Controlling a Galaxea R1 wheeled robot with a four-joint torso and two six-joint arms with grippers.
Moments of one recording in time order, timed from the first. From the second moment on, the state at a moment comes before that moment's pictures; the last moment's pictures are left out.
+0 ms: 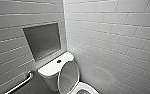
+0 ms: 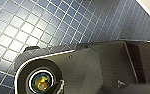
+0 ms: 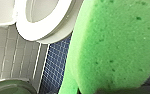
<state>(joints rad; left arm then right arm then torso) 1.32 2.71 -2.13 0.82 0.20 -0.75 -1.30 2.33 -1.72 -0.22 0.23 0.50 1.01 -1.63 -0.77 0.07</state>
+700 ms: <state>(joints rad) 1.35 2.78 -2.26 0.82 0.20 -0.75 -1.10 2.13 -1.54 -0.22 0.25 0.50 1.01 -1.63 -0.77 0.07</state>
